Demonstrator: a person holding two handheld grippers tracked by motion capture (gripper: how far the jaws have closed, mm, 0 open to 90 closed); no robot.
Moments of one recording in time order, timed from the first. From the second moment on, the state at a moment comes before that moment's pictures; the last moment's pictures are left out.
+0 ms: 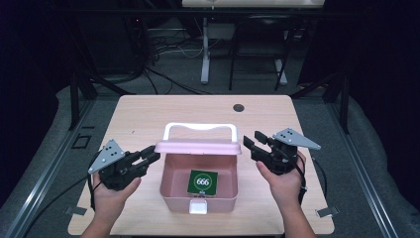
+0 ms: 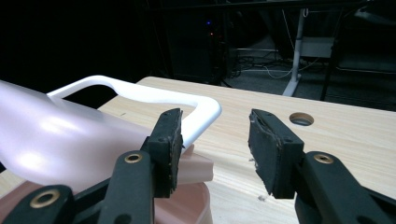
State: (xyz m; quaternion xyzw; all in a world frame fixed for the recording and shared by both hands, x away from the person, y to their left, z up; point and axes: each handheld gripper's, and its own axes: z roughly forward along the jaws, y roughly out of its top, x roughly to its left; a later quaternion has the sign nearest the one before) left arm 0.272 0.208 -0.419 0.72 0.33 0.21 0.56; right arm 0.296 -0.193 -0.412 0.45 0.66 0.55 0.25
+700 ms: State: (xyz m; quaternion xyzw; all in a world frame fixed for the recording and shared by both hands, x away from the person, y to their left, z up) left arm 0.263 0.207 -0.412 0.73 0.34 0.21 0.55; right arm 0.303 -0.192 -0.410 0.44 0.66 0.56 0.24
